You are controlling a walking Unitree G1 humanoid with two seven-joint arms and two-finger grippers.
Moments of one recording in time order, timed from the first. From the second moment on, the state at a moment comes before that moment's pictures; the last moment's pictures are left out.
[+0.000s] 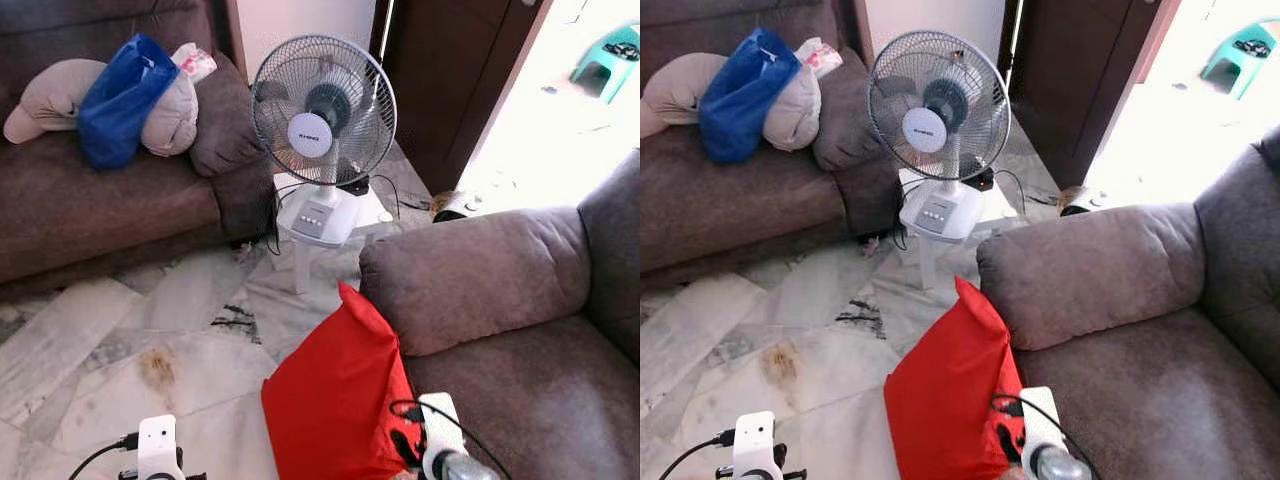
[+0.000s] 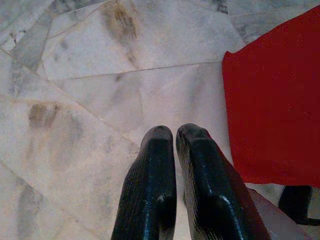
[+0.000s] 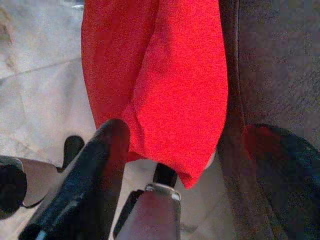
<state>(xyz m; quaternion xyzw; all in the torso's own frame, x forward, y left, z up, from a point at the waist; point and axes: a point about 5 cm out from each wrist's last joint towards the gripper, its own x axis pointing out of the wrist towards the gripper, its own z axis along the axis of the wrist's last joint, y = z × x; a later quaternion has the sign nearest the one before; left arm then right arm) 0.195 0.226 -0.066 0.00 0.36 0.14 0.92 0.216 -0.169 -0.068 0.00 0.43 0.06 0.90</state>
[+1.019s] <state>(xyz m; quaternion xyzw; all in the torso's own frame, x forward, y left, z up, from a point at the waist) 0.195 0.219 -0.067 -0.01 0.36 0.13 0.92 0.211 -0.154 -0.071 0.01 0.42 0.07 0.90</state>
